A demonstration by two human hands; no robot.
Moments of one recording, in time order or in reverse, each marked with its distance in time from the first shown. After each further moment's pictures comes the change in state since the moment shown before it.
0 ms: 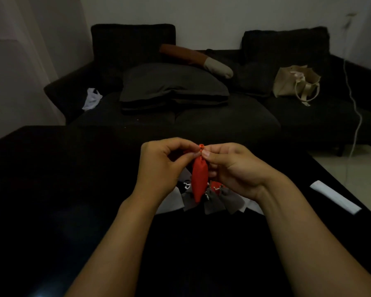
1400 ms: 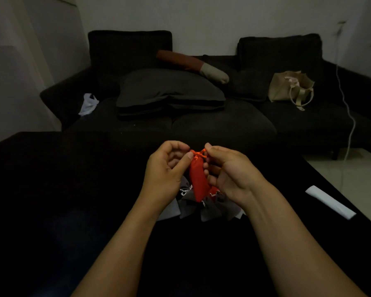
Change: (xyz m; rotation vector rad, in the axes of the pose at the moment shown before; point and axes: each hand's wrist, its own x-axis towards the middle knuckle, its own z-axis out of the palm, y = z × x) left_hand 0.003 -0.011 0.021 -0.317 0.027 -0.318; right_hand 0.007 -0.003 0.008 0.251 0.355 0.006
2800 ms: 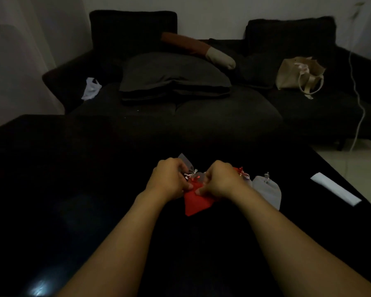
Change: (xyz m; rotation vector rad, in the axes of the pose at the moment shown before) left_hand -0.001 -0.062 -0.013 0.766 -0.297 -0.374; right_hand 0.033 0.061 -0.020 -1.432 0.013 0.096
